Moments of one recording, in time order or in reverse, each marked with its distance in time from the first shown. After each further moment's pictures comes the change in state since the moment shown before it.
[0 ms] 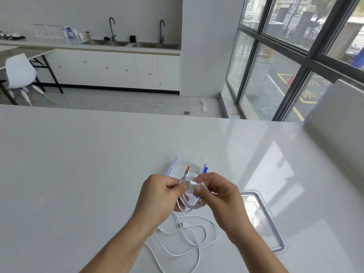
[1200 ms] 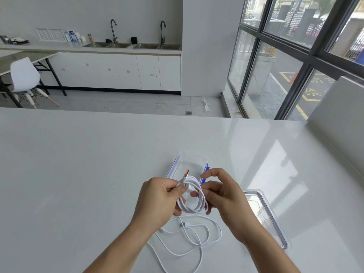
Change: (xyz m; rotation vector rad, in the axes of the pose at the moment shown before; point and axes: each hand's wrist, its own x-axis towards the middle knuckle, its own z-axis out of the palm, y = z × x) left_hand -0.006 -0.002 -0.002 0.164 0.053 0.051; right_hand 0.003 0.010 -0.016 0.131 -0.132 0.133
